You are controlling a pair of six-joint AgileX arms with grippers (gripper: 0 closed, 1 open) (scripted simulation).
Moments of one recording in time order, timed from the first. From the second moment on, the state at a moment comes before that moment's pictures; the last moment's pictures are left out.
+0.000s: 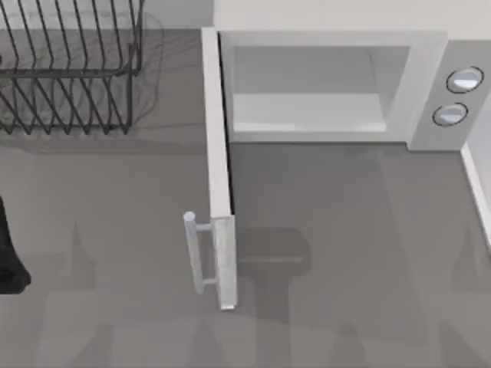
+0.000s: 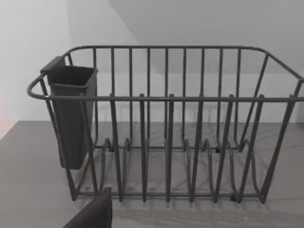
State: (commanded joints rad) left arm 0.00 0.00 0.00 0.00 0.00 0.00; right arm 0.00 0.00 0.00 0.00 0.00 0.00
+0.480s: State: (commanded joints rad) left arm 0.00 0.00 0.00 0.00 0.00 0.00; right arm -0.04 0.23 0.15 -0.20 0.00 -0.23
